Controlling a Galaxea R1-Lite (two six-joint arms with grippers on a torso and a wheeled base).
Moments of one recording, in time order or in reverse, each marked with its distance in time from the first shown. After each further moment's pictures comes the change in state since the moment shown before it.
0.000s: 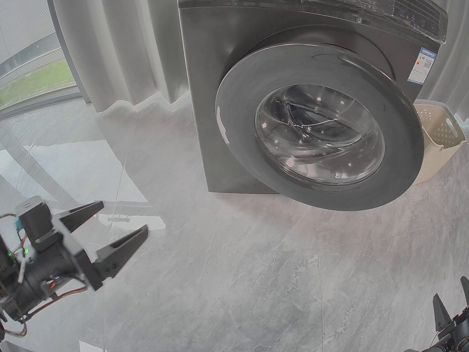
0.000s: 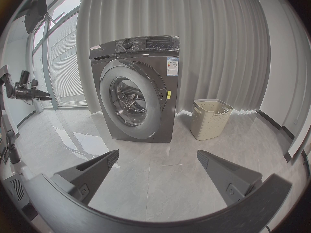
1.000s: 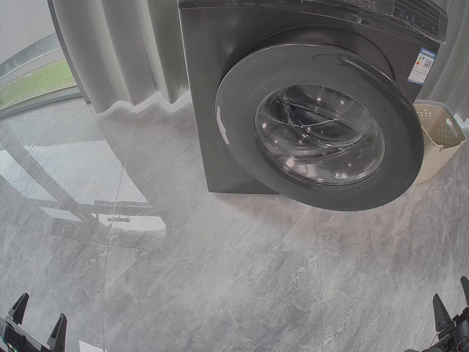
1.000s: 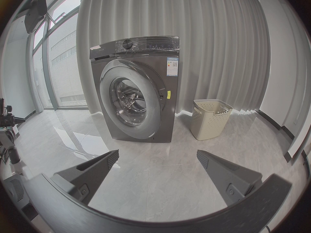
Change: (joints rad) left arm 0.632 -1.073 0.344 0.688 -0.131 0.108; right arm 0.000 0.000 0.000 0.000 0.000 0.000
